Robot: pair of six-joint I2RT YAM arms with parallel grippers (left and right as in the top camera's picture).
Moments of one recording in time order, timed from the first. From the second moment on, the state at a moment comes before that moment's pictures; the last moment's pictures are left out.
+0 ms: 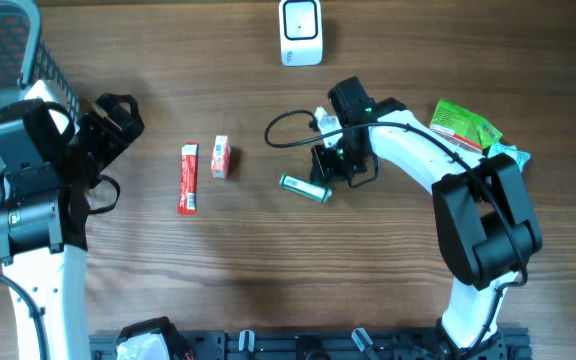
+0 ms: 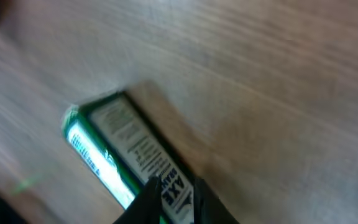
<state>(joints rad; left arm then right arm) 0.24 1.10 1.13 -0.70 0.21 -0.55 0.43 2.00 1.32 -0.80 -0.44 0.13</state>
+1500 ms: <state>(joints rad) 0.24 1.10 1.13 -0.70 0.21 -0.55 0.70 1.74 1.03 -0.53 -0.02 0.16</state>
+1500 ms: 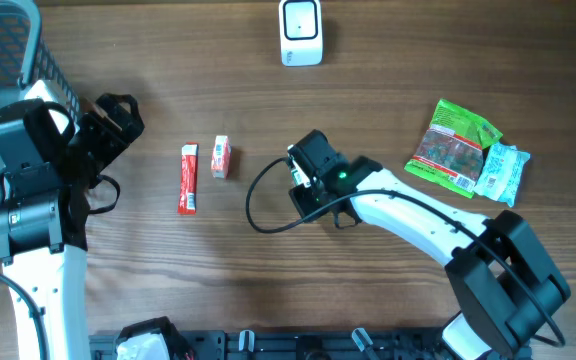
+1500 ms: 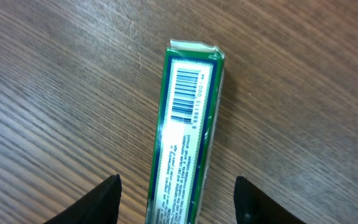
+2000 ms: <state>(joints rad) 0.24 1.10 1.13 -0.70 0.21 -0.55 0.70 1.76 1.00 -0.47 0.02 0.16</state>
